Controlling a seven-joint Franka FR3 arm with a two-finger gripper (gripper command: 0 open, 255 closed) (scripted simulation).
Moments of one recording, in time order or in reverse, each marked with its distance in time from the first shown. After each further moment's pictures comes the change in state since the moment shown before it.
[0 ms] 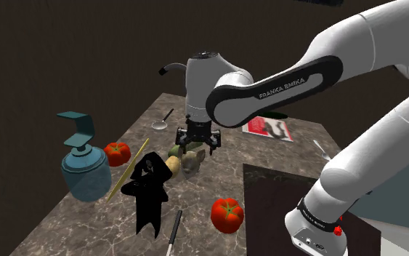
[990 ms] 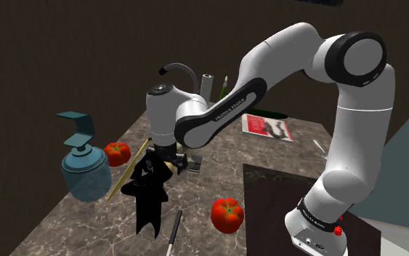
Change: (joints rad) arm 0.091 0.569 -0.006 0.278 -0.449 0.107 0.574
